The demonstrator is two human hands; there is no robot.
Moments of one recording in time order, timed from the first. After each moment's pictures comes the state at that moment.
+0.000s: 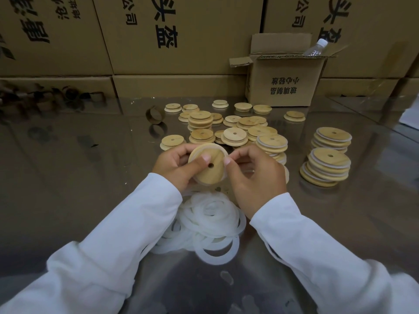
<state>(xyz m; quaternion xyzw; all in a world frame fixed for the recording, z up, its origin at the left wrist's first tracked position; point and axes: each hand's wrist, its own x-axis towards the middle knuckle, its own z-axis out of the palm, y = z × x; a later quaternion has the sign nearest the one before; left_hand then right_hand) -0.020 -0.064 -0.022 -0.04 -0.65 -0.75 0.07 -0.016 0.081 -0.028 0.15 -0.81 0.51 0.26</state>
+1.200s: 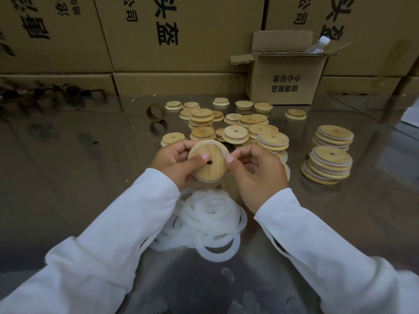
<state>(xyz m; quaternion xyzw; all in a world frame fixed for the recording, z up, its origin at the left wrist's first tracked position) -0.024 -0.071 -0.024 -0.07 -0.64 -0.77 0.06 -0.020 0.081 -0.028 0.14 -0.77 0.60 0.19</state>
